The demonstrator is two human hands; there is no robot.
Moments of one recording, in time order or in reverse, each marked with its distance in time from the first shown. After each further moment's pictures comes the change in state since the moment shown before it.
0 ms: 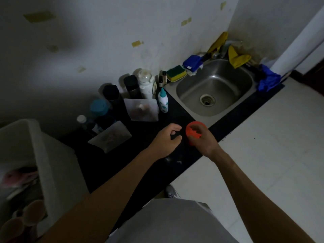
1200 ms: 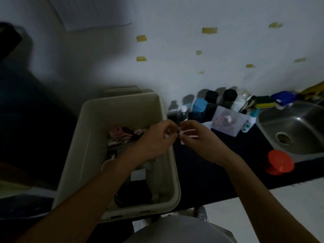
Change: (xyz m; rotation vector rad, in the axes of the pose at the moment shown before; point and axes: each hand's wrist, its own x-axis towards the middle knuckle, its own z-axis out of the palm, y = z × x) left_hand -0.271 -0.090 -0.245 0.076 0.447 0.064; right_hand -0.130 -0.236 0.230 -0.106 -0.459 -0.544
